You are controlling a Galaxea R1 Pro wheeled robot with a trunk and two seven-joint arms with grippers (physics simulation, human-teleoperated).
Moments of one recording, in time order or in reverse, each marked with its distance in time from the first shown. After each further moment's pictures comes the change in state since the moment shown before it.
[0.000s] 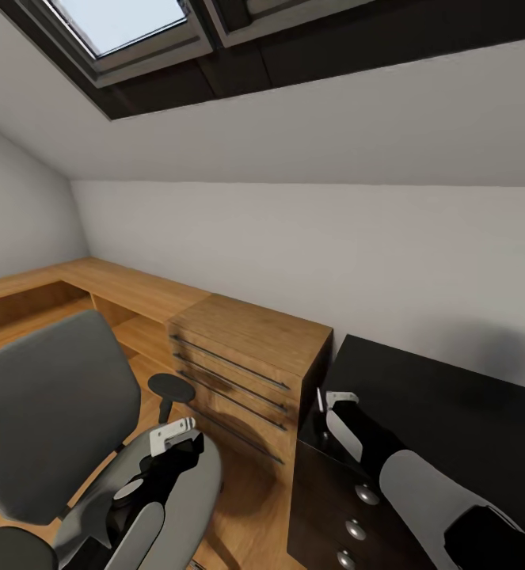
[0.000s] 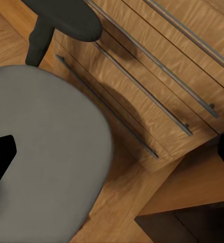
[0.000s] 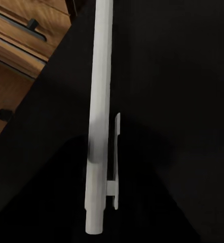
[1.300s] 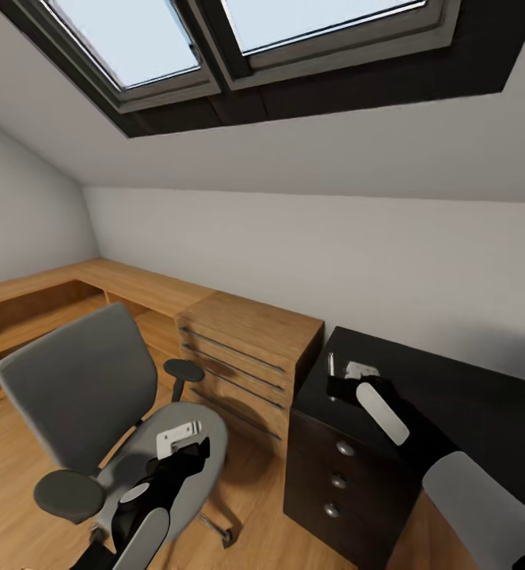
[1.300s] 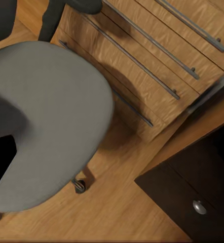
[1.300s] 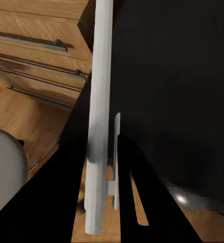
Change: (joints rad) left arm 0.001 0.002 -0.040 0.006 -0.002 0.001 0.000; right arm 0.058 -0.182 -0.031 -0.433 -0.331 0.031 -0.110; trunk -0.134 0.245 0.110
